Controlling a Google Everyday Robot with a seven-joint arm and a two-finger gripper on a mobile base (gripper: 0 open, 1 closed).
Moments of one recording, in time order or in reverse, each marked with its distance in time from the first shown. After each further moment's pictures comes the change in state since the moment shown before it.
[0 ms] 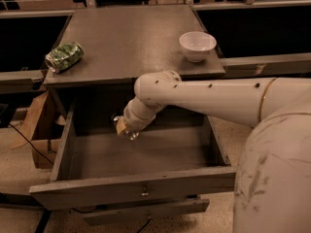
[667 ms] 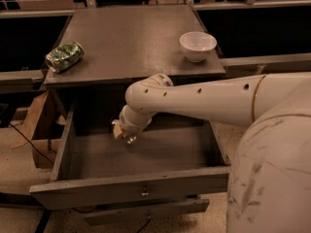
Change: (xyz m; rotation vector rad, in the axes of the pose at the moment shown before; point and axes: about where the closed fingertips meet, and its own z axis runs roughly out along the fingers) arm 0.007 0.008 0.010 0.079 -0.012 -0.023
